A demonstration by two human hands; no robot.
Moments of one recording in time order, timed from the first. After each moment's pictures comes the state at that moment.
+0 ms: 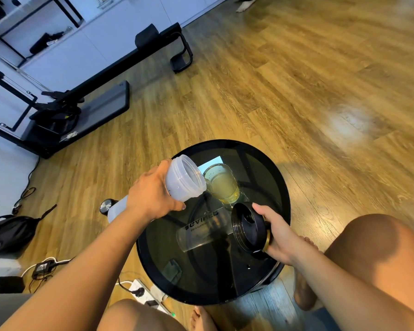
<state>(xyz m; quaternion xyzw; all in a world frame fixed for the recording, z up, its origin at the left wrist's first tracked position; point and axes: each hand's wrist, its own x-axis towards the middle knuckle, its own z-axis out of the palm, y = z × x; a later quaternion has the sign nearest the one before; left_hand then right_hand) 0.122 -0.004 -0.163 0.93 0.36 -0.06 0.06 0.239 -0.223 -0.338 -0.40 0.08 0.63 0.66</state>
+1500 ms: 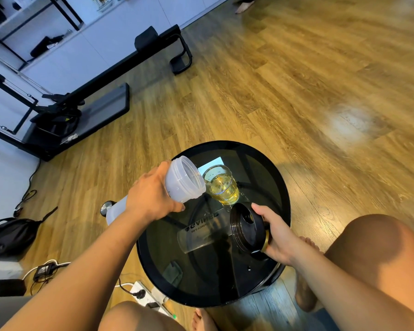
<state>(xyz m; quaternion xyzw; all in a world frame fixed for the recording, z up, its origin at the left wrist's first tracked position) 0.123 -0.004 -0.162 0.93 0.36 -0.06 0.06 0.239 -0.221 -0.332 -0.39 0.08 0.63 0.67</state>
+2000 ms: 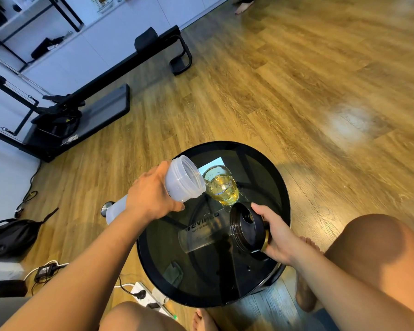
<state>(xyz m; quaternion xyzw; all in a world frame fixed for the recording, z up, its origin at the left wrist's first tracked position) 0.125 -0.005 -0.160 0.93 0.36 -0.06 0.06 0.240 -0.222 -0.332 -0.39 0.08 0.63 0.67</state>
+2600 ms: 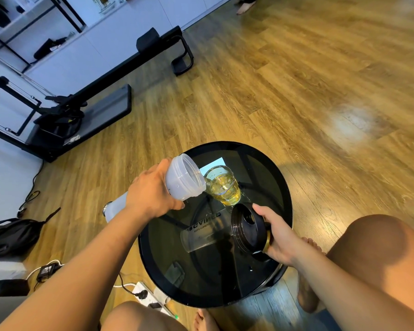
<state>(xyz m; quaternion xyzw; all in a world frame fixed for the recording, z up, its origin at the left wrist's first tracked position) 0.125 -0.001 -0.156 0.93 0.35 -0.05 0.05 0.238 -0.221 -0.335 -0.39 0.08 0.63 0.67</state>
